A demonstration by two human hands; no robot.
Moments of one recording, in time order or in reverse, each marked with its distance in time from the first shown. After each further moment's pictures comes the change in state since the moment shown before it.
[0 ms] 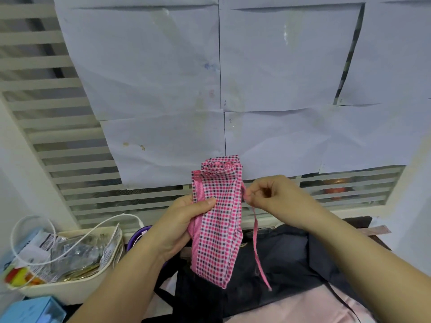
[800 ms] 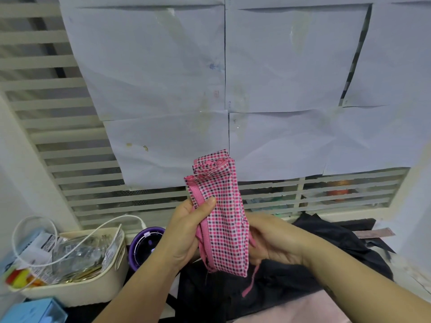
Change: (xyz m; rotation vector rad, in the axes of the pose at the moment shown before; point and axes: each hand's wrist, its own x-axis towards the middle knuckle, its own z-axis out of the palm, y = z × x) left_hand 0.002 -0.018 0.005 -0.165 0.119 0.194; right_hand -0.005 0.022 0.044 0.727 -0.536 0.327
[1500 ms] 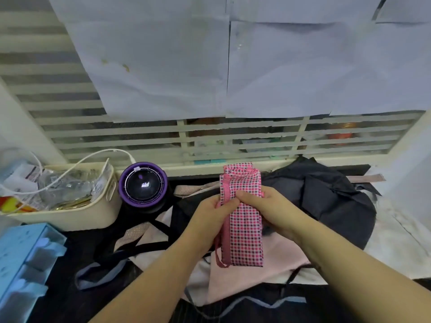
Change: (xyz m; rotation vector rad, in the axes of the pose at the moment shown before) left_hand -0.033 -0.122 -0.010 0.232 0.082 -0.352; right_hand -0.003 0.094 -0.010 -0.069 0.393 -0.007
